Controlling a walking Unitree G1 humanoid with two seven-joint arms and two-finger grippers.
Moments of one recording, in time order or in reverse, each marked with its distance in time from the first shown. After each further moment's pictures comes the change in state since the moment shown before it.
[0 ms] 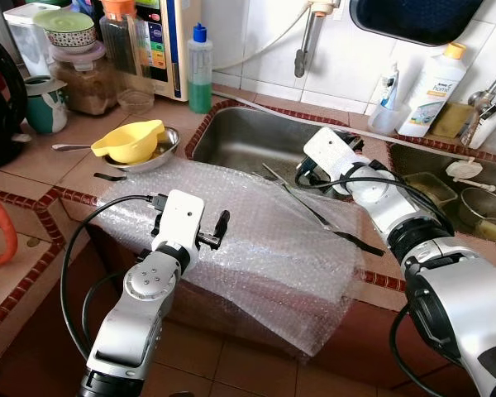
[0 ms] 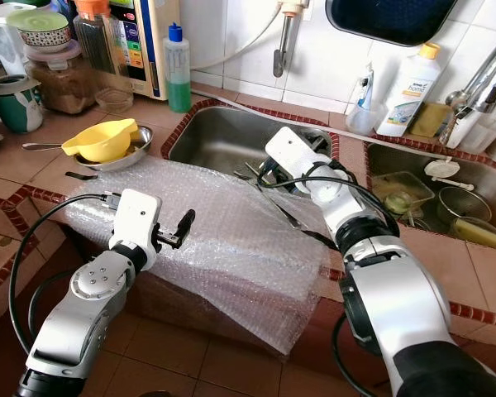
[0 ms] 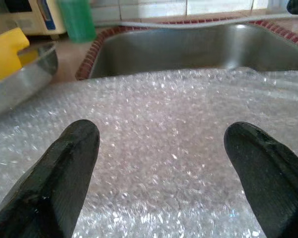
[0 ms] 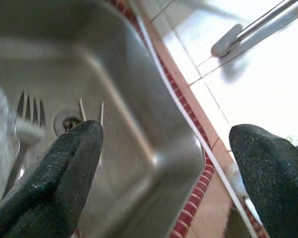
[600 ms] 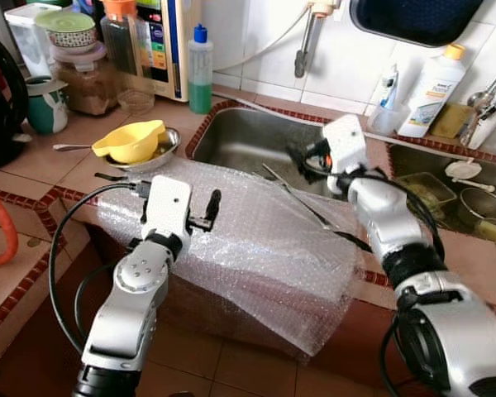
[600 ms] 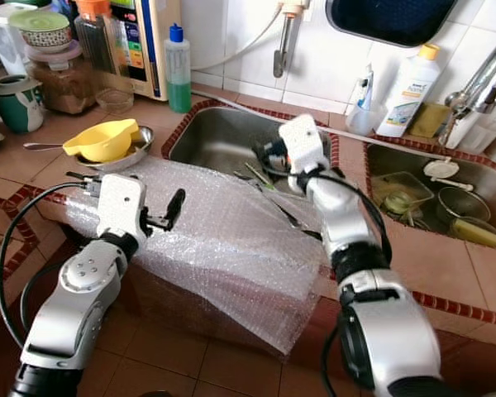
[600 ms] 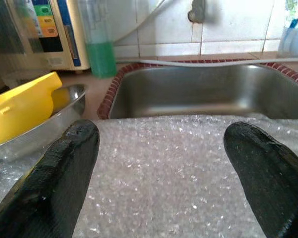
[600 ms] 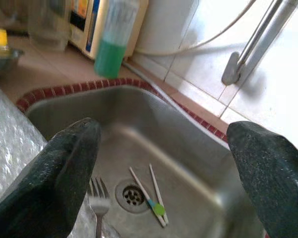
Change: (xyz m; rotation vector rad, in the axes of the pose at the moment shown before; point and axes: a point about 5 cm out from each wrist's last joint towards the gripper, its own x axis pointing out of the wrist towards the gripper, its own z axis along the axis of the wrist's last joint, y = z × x) left arm 0.005 0.010 0.018 -0.015 -0.111 0.073; right arm -0.015 0.011 0.006 0.421 -0.255 0.038
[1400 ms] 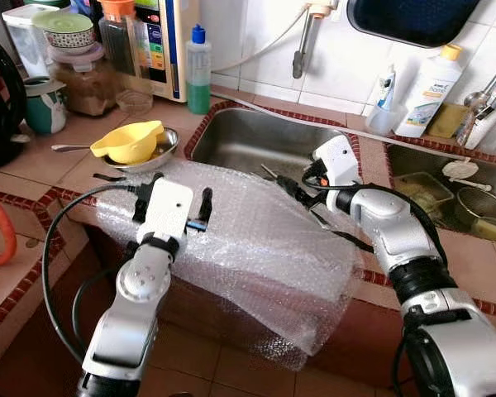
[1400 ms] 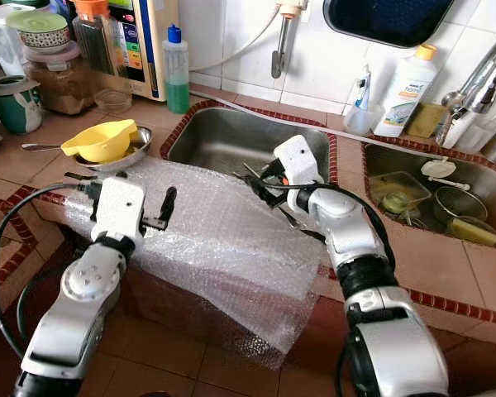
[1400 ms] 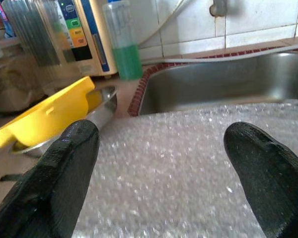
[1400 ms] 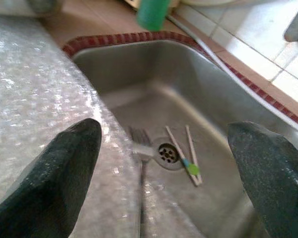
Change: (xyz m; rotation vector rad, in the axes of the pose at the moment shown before) left arm -0.016 0.004 -0.007 0.135 -0.014 0.092; right arm -0.006 0.007 -0.016 -0.002 0.192 0.155
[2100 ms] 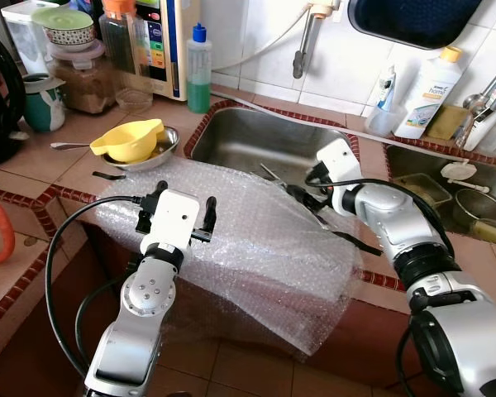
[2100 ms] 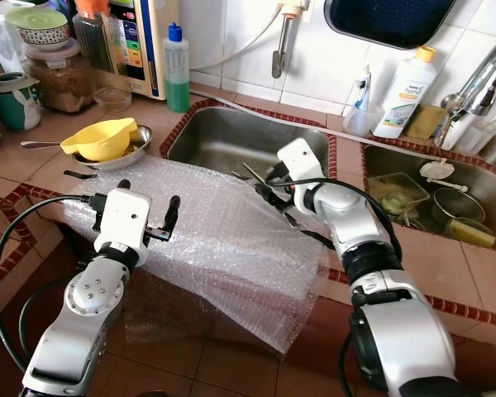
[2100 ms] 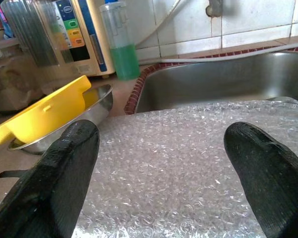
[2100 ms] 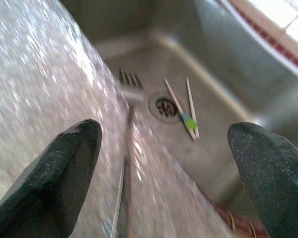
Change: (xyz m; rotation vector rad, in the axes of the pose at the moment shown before) left arm -0.006 -0.008 0.002 0.014 -0.005 -0.008; right arm -0.005 -0.012 -0.024 0.002 0.201 0.043
